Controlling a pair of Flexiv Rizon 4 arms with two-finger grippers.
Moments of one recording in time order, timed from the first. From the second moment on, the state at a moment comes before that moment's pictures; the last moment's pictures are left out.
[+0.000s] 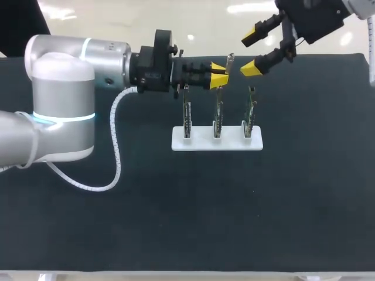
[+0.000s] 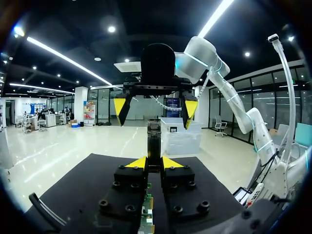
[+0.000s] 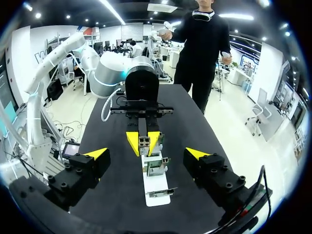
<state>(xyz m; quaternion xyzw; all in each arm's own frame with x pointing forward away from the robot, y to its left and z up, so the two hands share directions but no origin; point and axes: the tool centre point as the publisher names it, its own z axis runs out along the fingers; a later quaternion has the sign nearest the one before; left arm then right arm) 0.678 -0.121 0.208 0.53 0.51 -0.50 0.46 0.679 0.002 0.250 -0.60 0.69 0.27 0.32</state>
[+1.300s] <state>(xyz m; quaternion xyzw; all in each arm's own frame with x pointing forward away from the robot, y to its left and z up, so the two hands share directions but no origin) 0.678 -0.121 0.208 0.53 0.51 -0.50 0.46 0.677 0.032 0.250 -0.59 0.70 0.26 0.31</state>
